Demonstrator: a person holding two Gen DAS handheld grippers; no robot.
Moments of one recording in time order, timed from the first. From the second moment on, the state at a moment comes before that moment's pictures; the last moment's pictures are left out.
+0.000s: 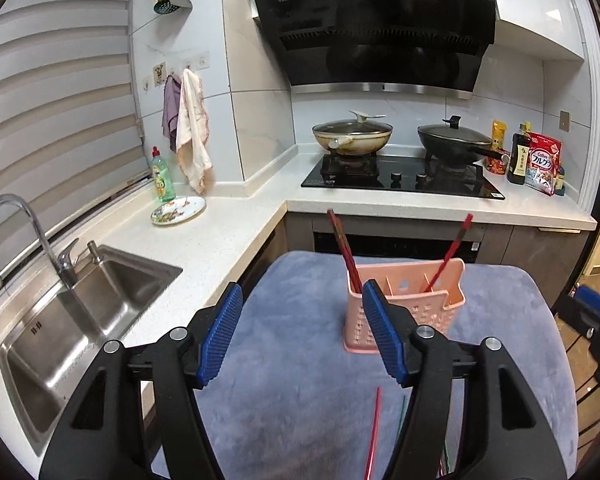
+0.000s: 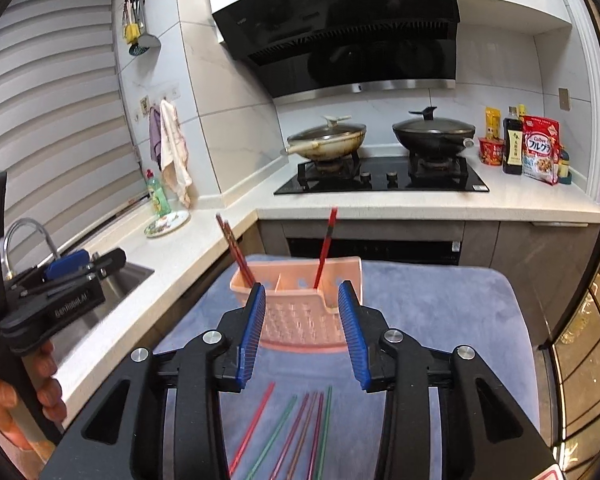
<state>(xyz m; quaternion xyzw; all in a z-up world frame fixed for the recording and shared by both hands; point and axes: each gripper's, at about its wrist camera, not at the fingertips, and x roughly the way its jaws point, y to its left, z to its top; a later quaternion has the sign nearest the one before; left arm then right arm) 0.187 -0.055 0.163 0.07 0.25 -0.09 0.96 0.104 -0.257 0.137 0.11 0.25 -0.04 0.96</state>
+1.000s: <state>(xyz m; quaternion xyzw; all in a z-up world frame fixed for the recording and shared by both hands) 0.098 -0.016 0.033 0.09 0.35 -0.07 0.93 0.011 -0.203 -0.036 0.07 0.41 -0.06 0.91</state>
